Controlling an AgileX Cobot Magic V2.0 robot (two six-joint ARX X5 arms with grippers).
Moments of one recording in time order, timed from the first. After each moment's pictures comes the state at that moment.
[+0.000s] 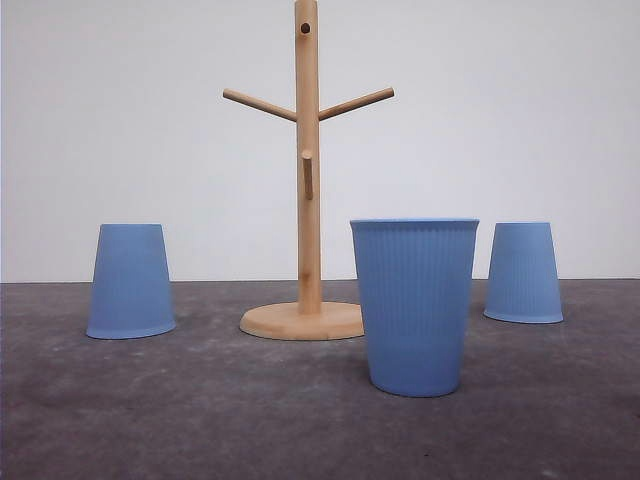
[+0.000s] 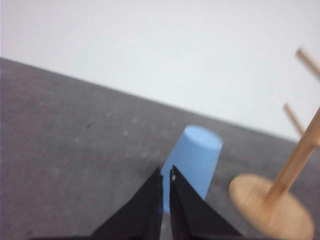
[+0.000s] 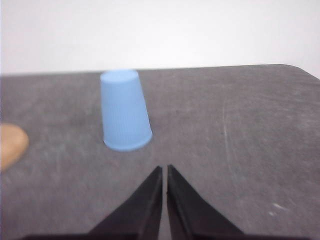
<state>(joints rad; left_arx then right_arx) -0.03 0.01 0.02 0.01 0.05 -0.31 0.04 0.00 0.01 -0.09 0.02 0.12</state>
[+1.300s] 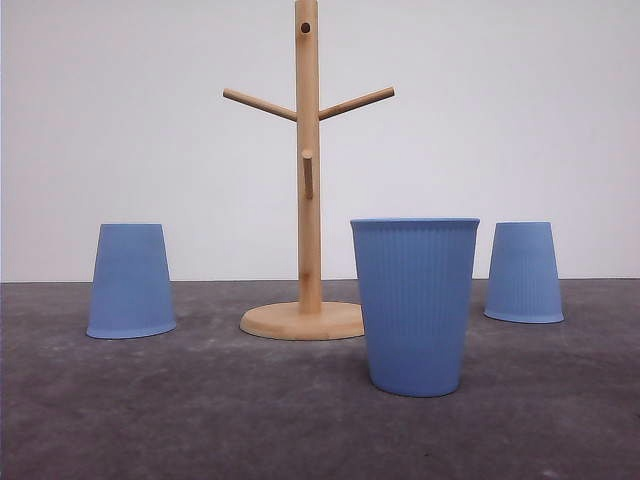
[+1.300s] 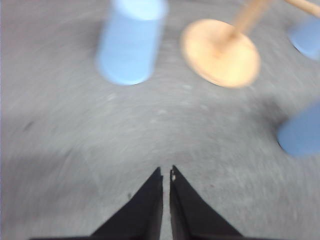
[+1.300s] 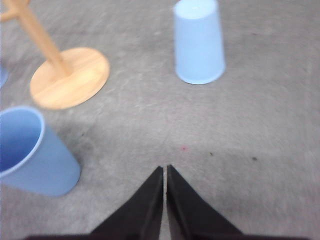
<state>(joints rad) -0.15 0.61 0.72 -0.78 0.26 -0.09 0.09 0.48 0.56 -0.62 -0.23 0.10</state>
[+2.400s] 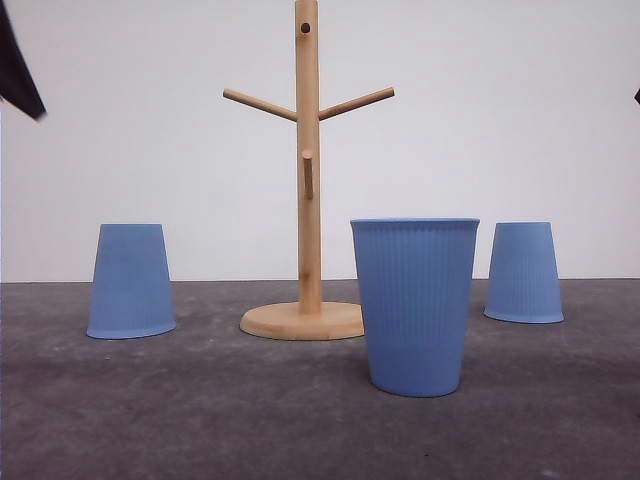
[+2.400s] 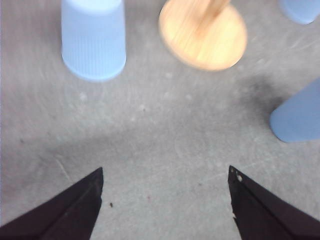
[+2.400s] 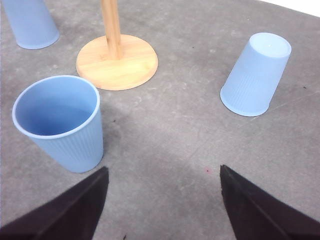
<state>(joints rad) -0.27 0.90 0.85 -0.77 0.20 -0.14 0.27 0.49 0.57 -0.59 -0.18 -0.10</state>
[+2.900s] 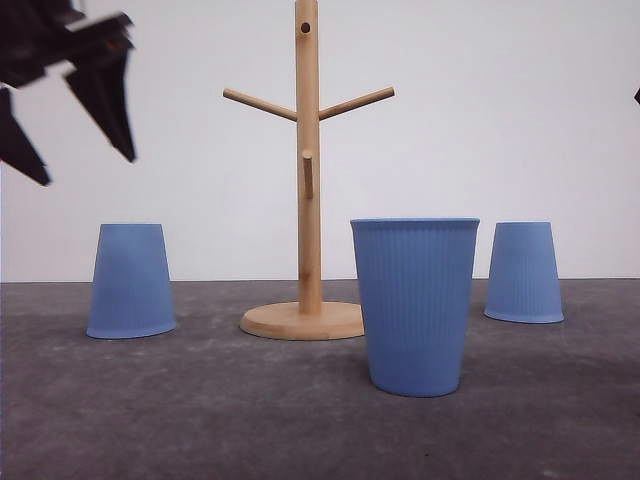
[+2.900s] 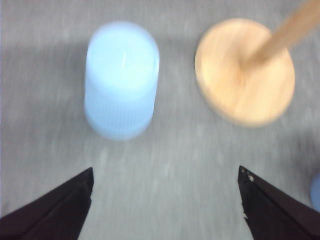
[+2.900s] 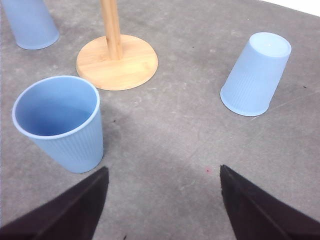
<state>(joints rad) -0.27 1.34 1.13 -0.67 0.09 -0.17 0.27 0.49 0.57 -0.59 -0.18 -0.10</state>
